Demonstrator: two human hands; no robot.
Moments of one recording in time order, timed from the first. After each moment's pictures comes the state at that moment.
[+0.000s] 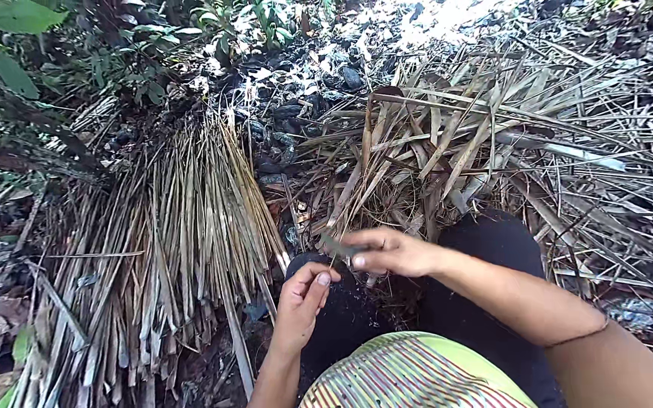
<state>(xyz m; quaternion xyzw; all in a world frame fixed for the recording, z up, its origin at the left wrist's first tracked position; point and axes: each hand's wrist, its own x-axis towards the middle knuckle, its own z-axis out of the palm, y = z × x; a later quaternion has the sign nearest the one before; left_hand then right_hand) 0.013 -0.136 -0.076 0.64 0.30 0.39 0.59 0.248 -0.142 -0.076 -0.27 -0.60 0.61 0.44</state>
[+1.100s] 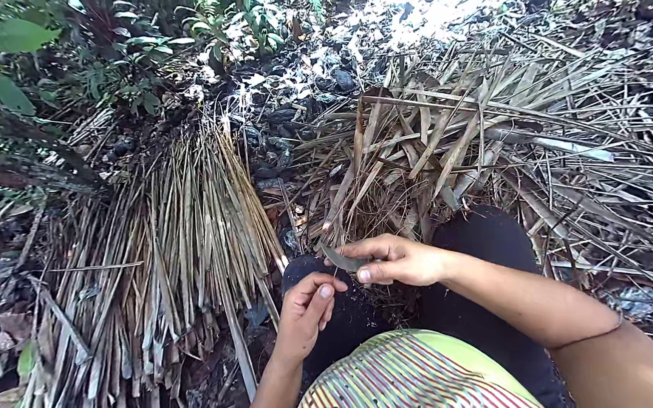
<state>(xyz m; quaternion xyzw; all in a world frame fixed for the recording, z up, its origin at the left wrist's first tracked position) 0.021 -0.143 -0.075 0.65 0.23 0.37 0.63 0.259 -0.156 -0.074 -0.22 -0.61 0.63 0.42</state>
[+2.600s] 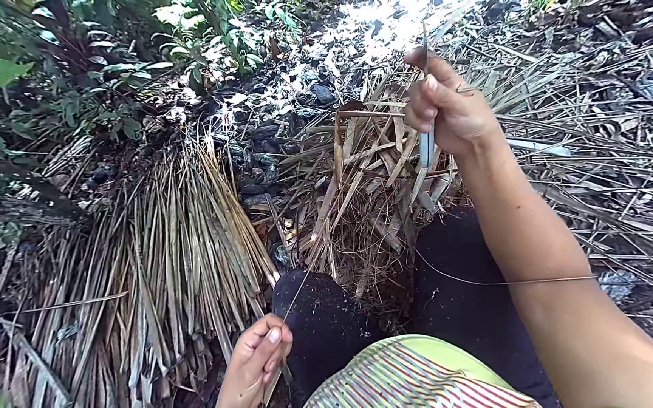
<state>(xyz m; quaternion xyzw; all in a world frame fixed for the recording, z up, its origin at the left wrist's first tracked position) -0.043 -0.140 -0.065 0.55 0.26 0.29 0.73 0.408 -0.084 -0.015 -0.28 -0.53 0.38 0.70</state>
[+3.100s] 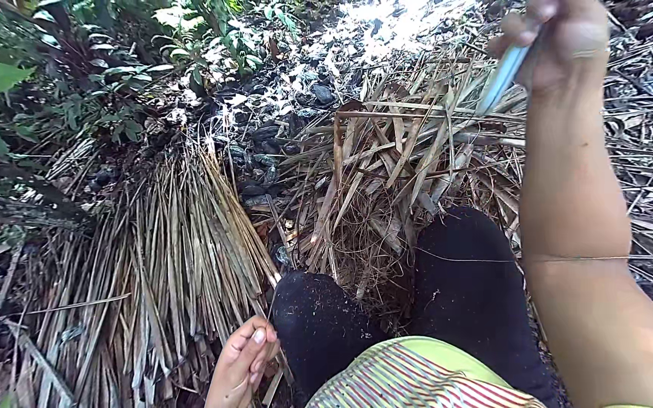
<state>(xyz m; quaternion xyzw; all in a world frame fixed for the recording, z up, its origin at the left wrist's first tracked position) -0.056 -0.134 -0.064 0.55 0.29 0.31 0.72 0.523 -0.097 0.006 -0.27 -0.38 0.33 0.82</state>
